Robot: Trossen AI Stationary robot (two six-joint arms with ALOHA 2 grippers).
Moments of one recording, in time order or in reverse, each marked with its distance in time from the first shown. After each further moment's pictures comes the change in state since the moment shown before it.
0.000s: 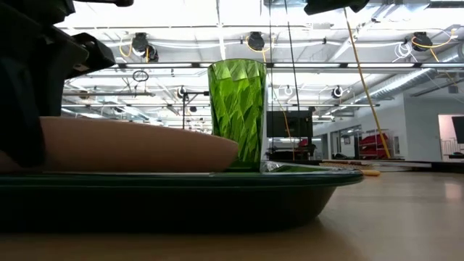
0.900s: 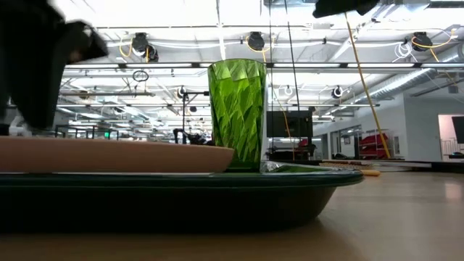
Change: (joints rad) left arm 0.023 -0.072 -0.002 -0.020 0.102 -0.047; right arm 0.029 0.000 -0.032 0.006 0.003 0.025
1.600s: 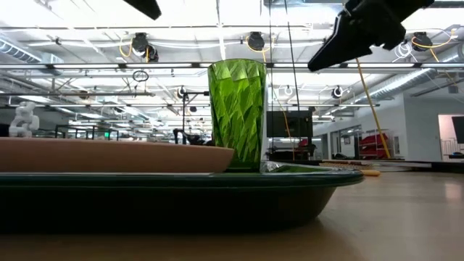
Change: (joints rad) left arm 0.261 -0.499 0.000 -0.343 -0.641 0.166; right arm -0.106 0.000 -0.158 0.025 0.212 -0.181
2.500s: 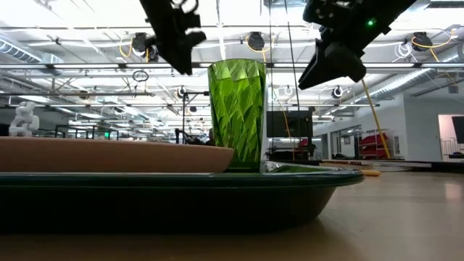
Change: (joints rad) left arm 0.689 0.098 0.000 0.301 0.211 0.313; right arm -0.210 -0.001 0.000 -0.031 -0.034 -0.231
